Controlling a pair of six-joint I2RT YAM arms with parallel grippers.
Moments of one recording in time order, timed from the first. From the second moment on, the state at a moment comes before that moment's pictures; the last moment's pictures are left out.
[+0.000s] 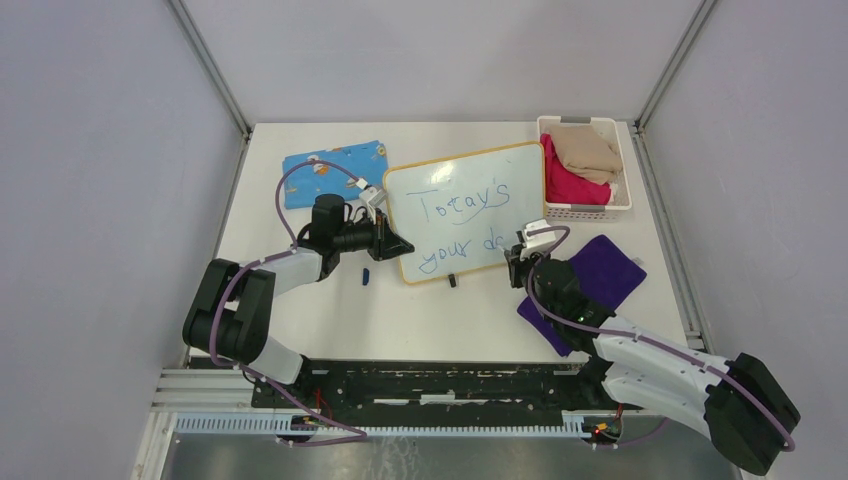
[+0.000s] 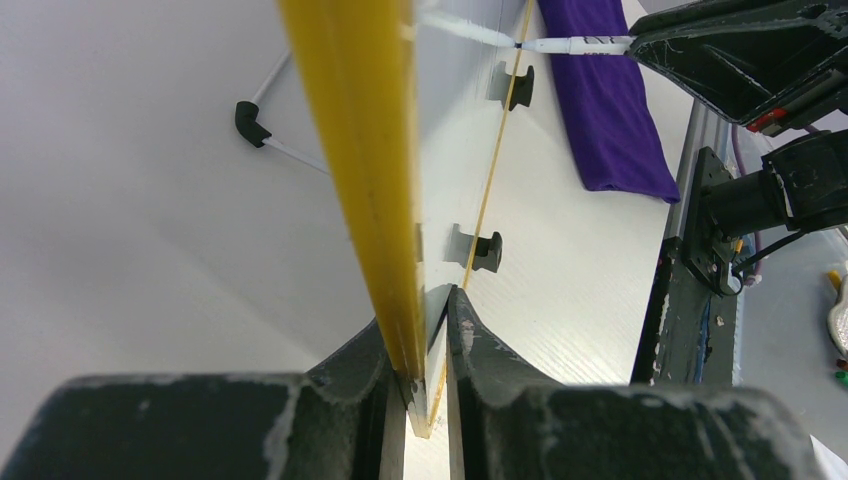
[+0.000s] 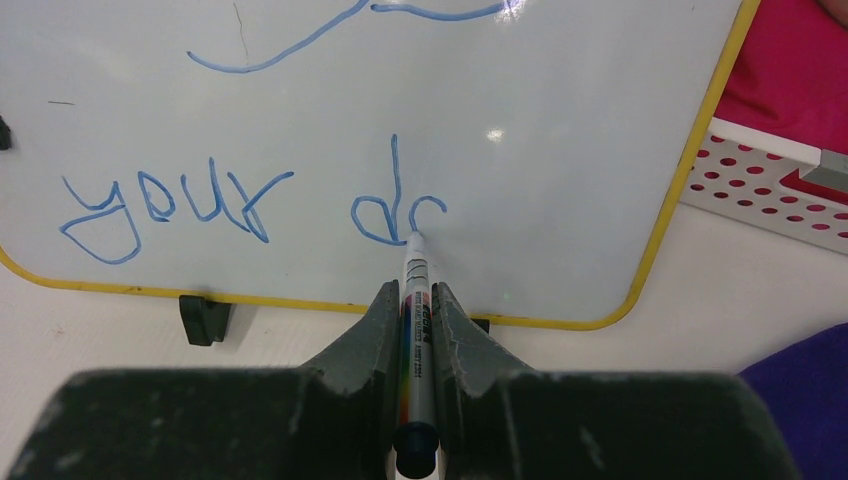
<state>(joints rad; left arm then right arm) -0.28 1.53 0.64 0.39 0.87 -0.16 0.75 0.92 0.31 0.34 0.43 0.12</state>
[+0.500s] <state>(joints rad) -0.29 1.53 0.65 0.38 0.87 -0.16 0.75 0.90 0.31 0.30 0.49 0.12</state>
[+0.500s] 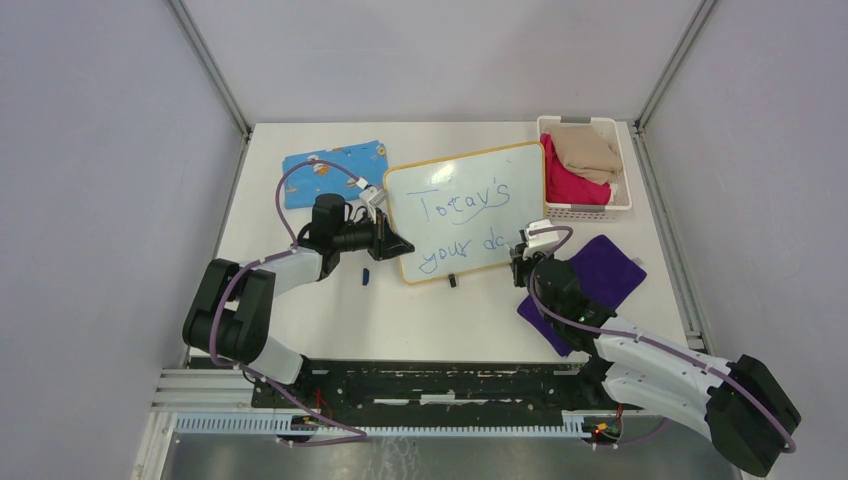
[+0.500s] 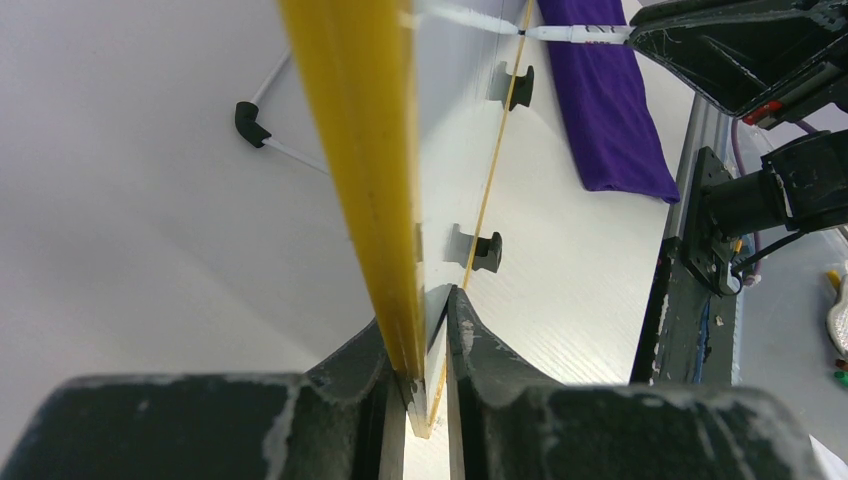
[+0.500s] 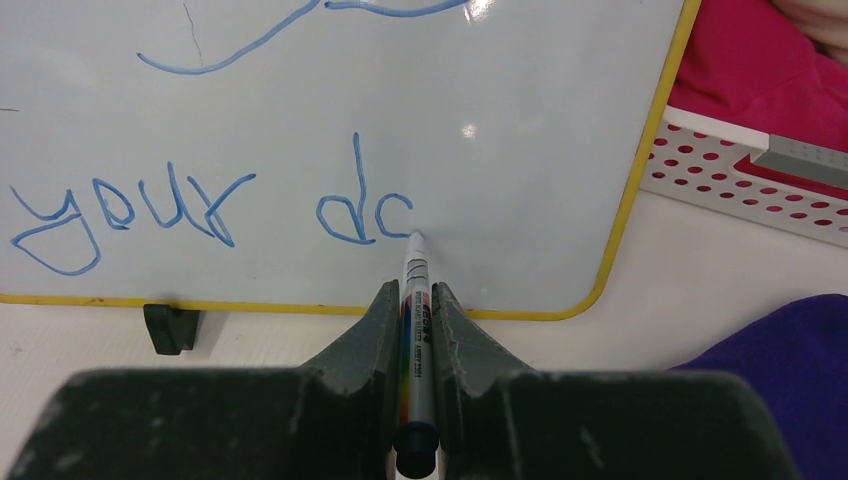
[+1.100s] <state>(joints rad) -0.29 1.53 0.65 0.38 0.87 -0.16 0.75 0.93 0.36 0.32 0.50 0.10</state>
